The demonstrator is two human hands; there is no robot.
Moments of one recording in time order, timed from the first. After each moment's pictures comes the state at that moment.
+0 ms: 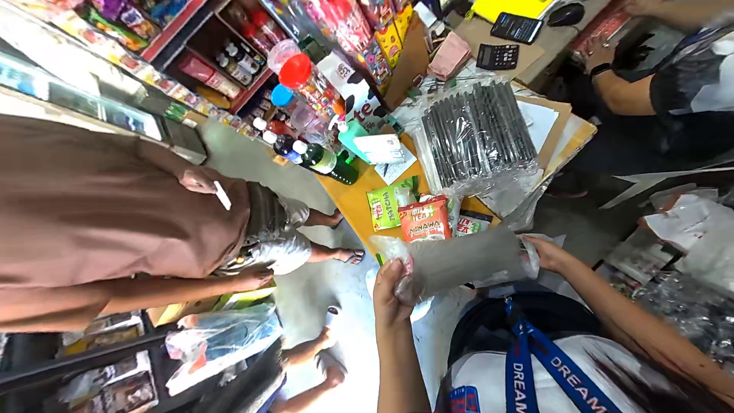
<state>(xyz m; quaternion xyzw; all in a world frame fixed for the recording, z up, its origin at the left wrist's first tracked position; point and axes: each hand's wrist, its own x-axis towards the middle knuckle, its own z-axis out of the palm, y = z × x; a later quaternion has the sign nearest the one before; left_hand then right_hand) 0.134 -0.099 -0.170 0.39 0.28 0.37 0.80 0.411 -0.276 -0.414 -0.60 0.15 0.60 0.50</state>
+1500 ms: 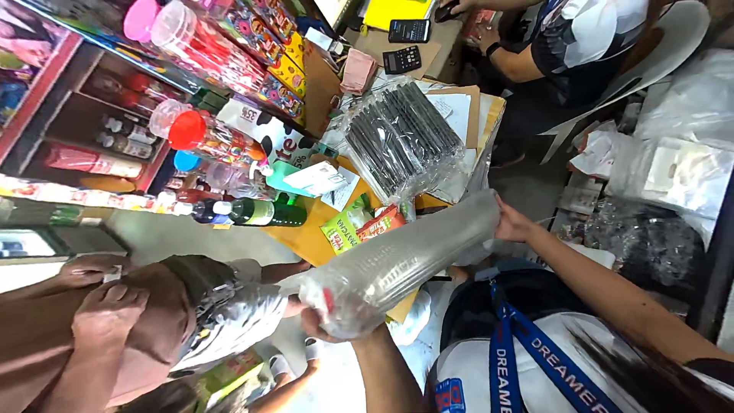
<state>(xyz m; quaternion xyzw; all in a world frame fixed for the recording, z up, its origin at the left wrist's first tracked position) 0.167 -0.092 -0.151 0.37 -0.05 0.44 0.81 0.406 -0.308 -0.370 -0.42 0.13 0.60 0.66</state>
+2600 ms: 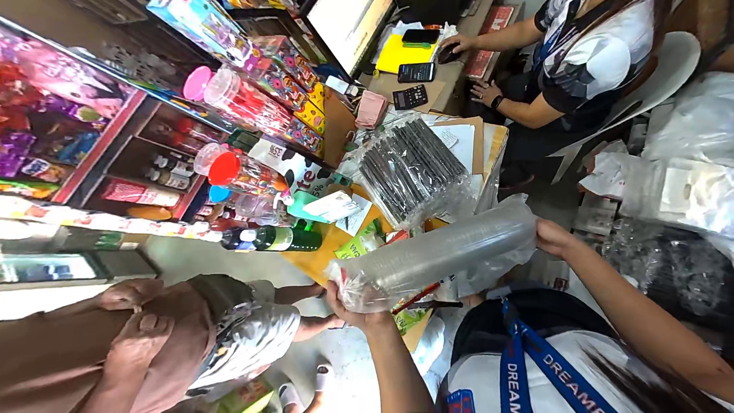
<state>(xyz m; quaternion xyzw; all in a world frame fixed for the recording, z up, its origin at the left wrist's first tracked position) 0.192 -0.055 -0.194 0.30 0.09 0.48 0.82 0.433 -0.335 -0.313 -0.62 0.10 0.45 0.63</state>
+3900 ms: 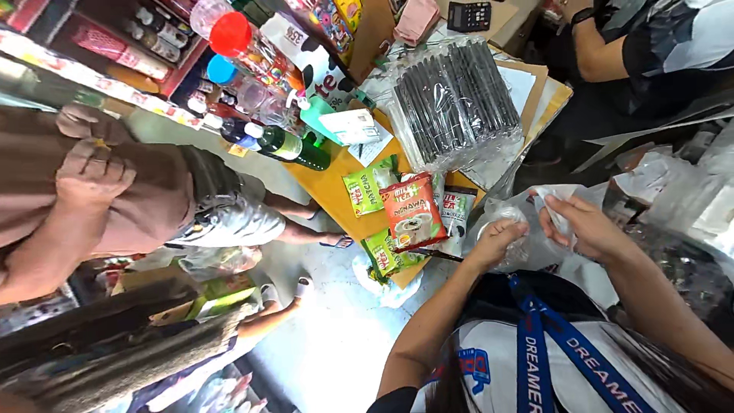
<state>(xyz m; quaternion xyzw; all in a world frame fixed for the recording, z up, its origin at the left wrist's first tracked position) 0.256 -0.173 -0.273 0.46 0.12 0.08 0.87 0.390 -0.301 -0.212 -0.62 -0.13 0.50 0.60</state>
